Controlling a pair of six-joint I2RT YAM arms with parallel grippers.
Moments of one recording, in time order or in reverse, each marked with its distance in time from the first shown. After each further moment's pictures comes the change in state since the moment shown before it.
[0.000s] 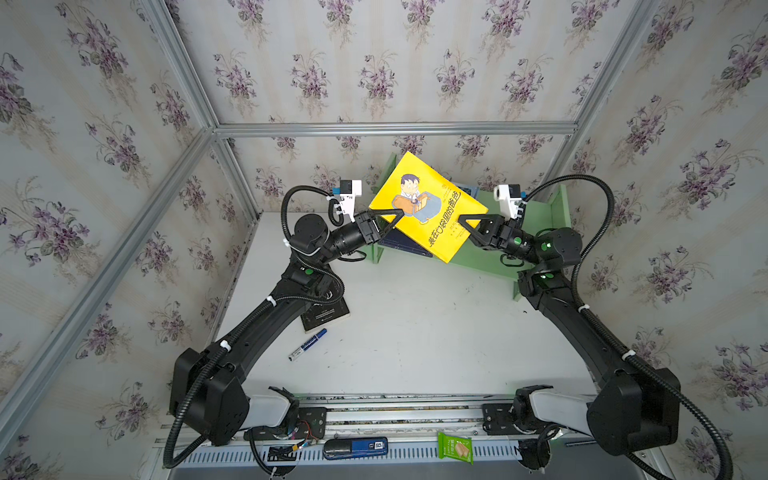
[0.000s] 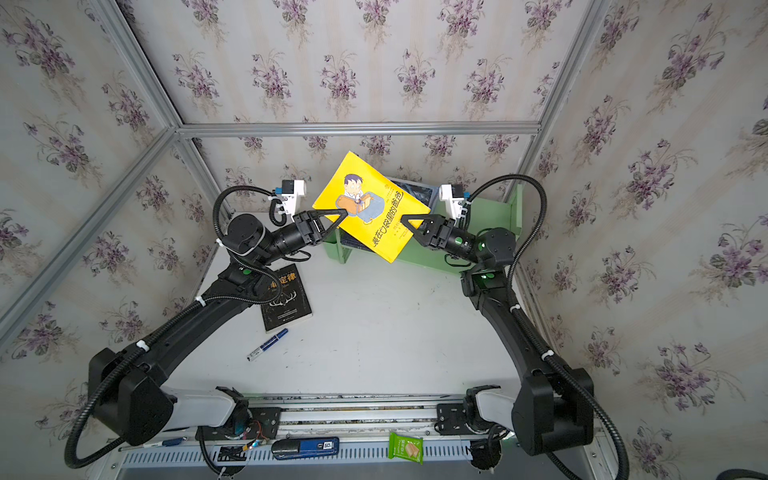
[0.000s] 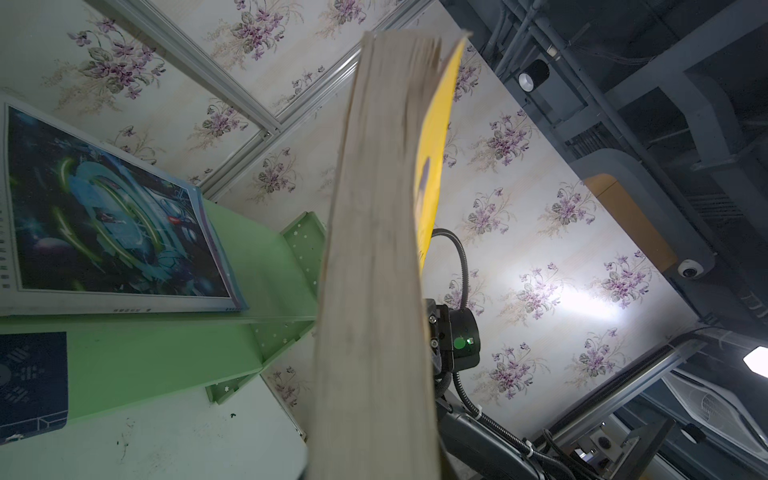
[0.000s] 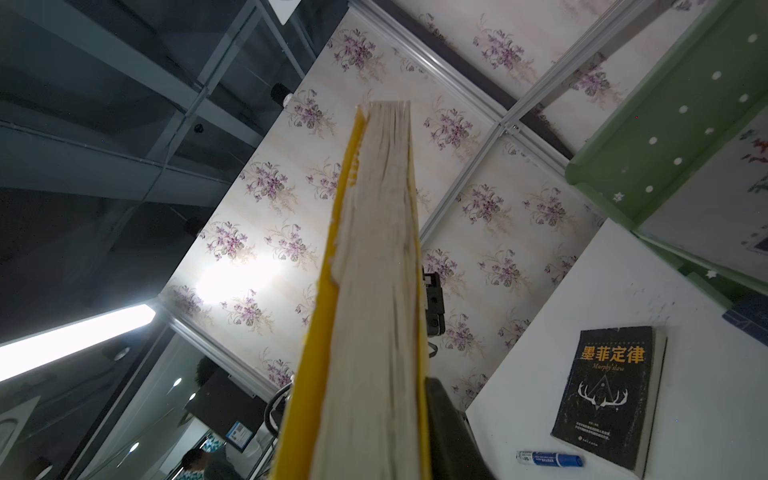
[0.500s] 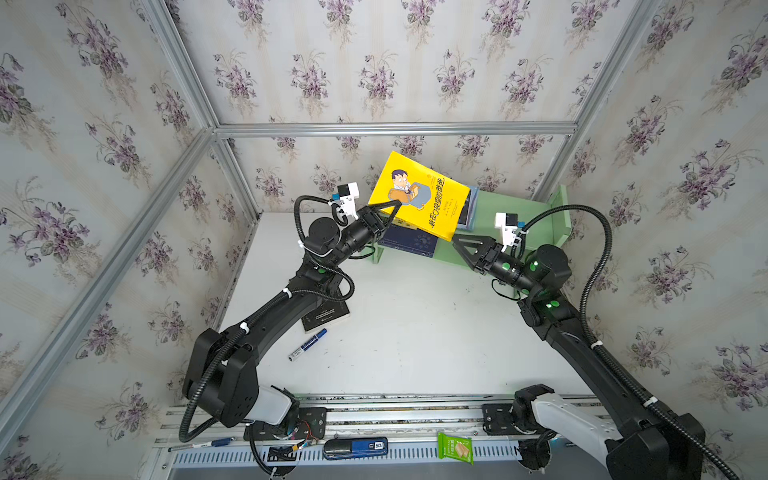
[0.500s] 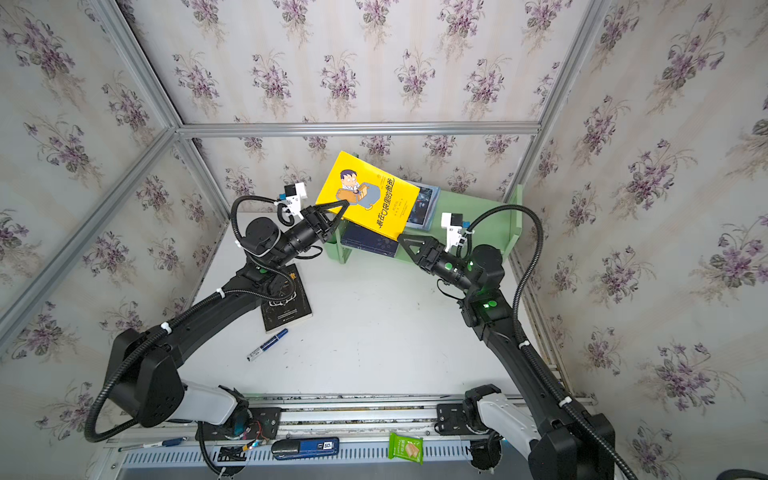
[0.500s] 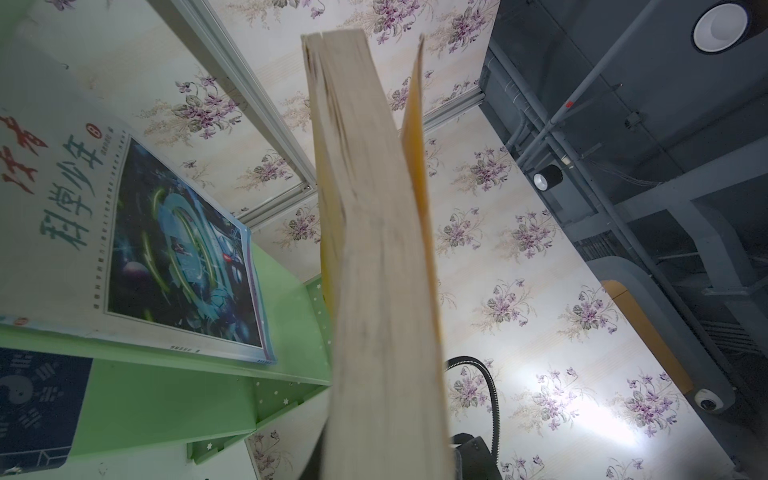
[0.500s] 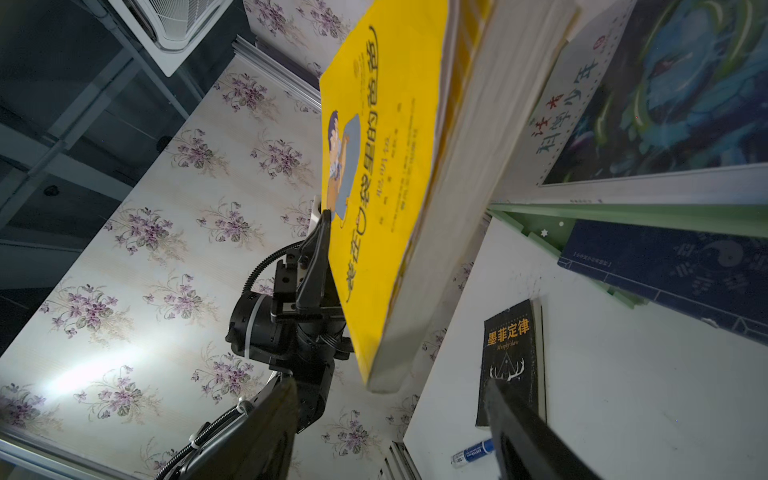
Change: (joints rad) left arm -0.045 0.106 0.004 0.116 -0.235 -0.138; right arm 0.117 -0.169 -0.141 -0.391 0.311 -0.269
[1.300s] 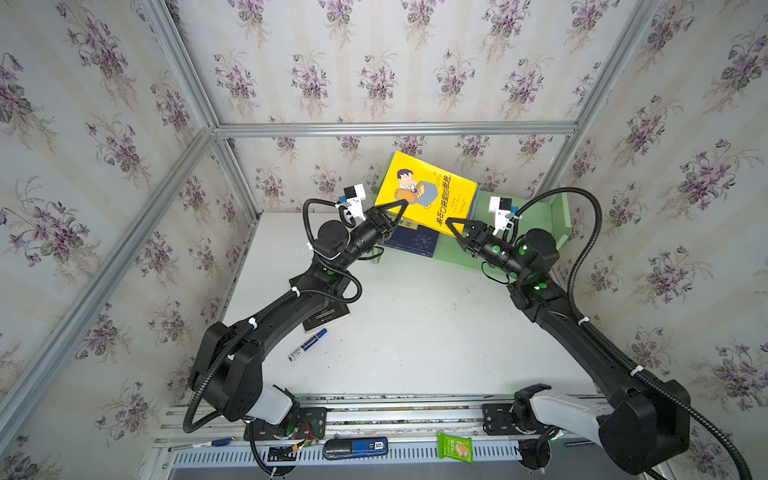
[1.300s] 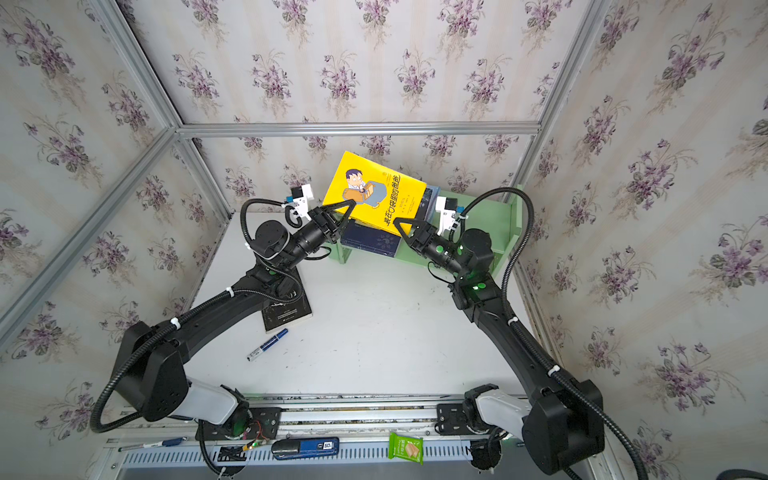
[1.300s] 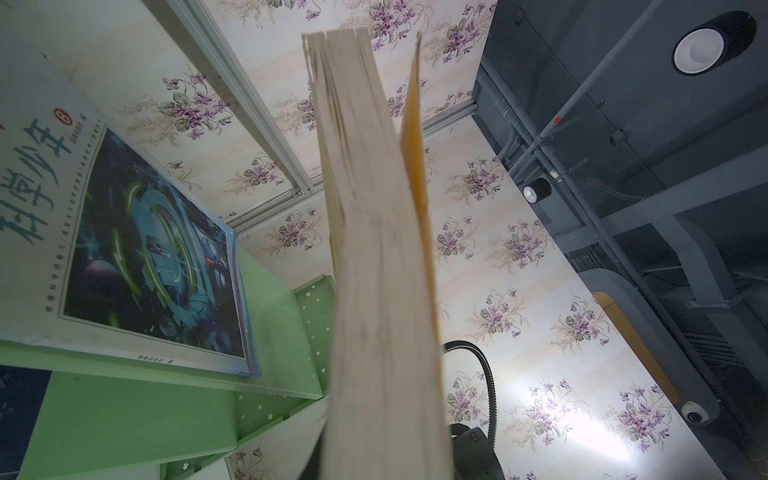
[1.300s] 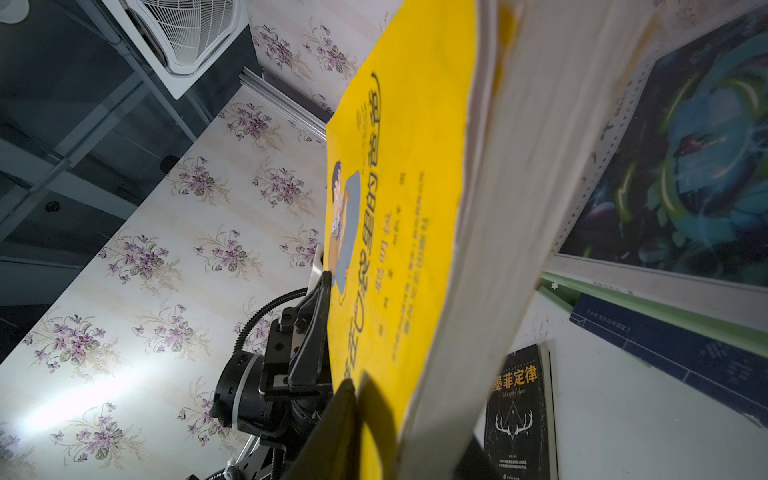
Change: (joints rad) left arm -0.046 0.017 -0.003 0.035 -0.066 0.001; right arm 0.033 0.137 0.135 0.072 0.076 0.007
